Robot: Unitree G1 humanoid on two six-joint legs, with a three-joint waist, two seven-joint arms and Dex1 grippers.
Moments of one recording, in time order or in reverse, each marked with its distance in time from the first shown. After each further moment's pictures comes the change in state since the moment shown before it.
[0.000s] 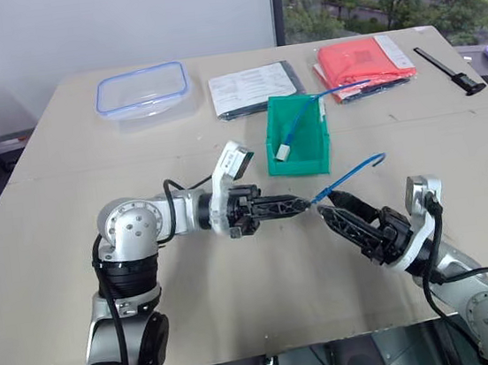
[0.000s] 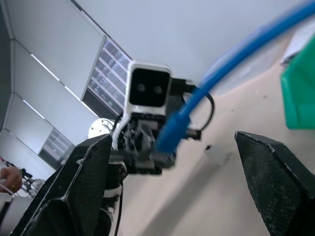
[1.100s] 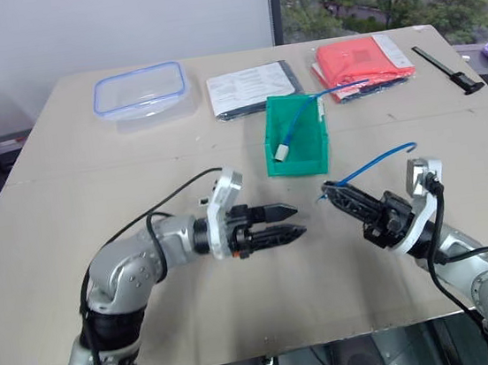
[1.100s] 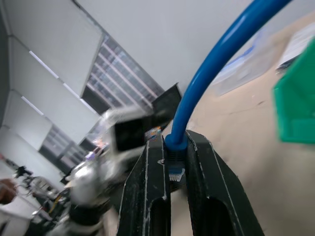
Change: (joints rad) left arm 0.350 0.145 -0.133 -0.348 0.186 -0.489 0.086; right arm -0.124 -0.053 -0.027 0.129 0.044 0.017 -0.024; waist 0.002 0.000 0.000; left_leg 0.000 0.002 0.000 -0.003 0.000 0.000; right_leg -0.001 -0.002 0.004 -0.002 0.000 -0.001
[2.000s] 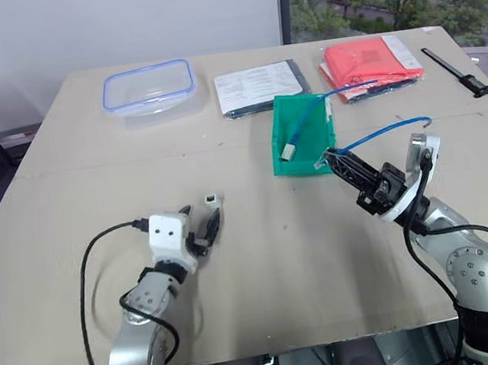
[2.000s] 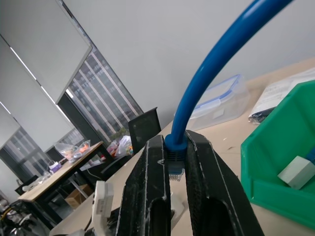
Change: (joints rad) left arm 0.342 -0.205 0.091 0.249 0.729 -0.757 0.599; right arm -0.138 0.095 0.005 0.062 -0.208 -0.092 0.014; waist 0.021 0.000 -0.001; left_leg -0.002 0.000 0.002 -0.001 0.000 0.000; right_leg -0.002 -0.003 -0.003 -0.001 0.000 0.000
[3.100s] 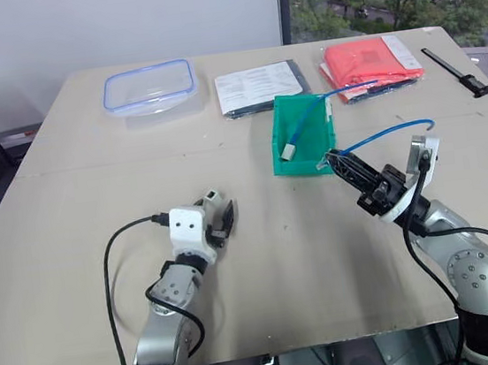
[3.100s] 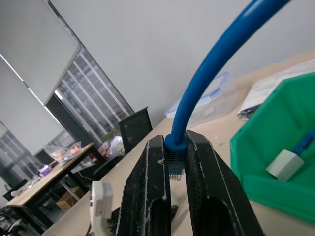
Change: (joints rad) left arm 0.017 -0.122 -0.079 -0.038 0.077 0.033 0.088; right arm 0.042 -0.005 -0.008 -0.033 0.002 0.009 -0.053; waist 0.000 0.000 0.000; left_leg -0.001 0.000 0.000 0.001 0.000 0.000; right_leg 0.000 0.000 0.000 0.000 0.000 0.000
